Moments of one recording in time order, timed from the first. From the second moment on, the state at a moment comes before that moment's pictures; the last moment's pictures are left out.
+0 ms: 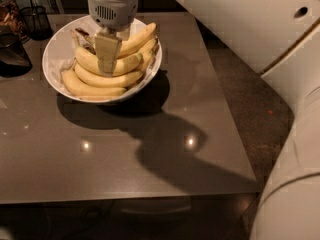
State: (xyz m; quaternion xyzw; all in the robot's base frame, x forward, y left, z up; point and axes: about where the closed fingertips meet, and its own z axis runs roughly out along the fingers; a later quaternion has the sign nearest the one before) arm 0.579 0.090 0.966 -0.62 0.77 -0.01 0.15
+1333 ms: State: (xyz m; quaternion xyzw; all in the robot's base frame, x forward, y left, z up) arm 0.599 0.117 0.950 -0.64 0.76 -0.02 0.14
